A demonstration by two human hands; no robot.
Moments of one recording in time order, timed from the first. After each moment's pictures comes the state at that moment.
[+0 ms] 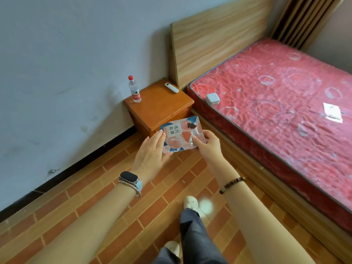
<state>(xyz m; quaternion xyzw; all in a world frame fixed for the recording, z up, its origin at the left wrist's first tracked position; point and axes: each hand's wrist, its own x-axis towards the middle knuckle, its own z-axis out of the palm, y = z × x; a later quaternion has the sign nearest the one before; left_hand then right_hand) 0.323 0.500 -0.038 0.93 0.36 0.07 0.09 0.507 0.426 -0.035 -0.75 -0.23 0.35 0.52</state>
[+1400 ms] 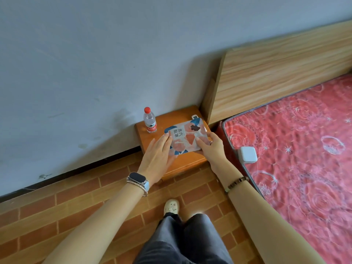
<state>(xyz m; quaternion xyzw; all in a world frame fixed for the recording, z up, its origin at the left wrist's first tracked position) 0.498 0.884 -0.106 0.86 0.49 0.04 0.10 0.690 0.872 -0.082 -0.73 -0.29 0.46 0.41</state>
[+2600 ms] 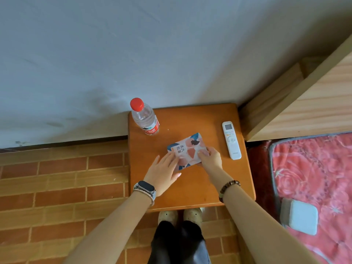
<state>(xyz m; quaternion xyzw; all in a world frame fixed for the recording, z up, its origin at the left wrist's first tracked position) 0.558 1.036 -0.424 0.80 0.55 -0.07 0.23 0.739 1.091 -0.407 -0.78 -0.33 0.52 0.14</state>
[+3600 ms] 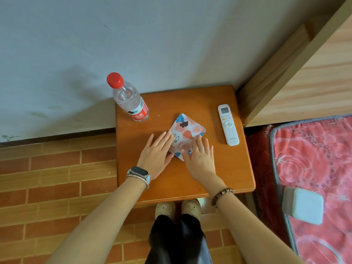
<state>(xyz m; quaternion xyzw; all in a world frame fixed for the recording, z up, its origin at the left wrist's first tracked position) 0.569 1.048 -0.462 0.82 0.56 -0.07 0.13 0.743 1.047 -0.441 -0.68 -0.65 0.33 -0.07</state>
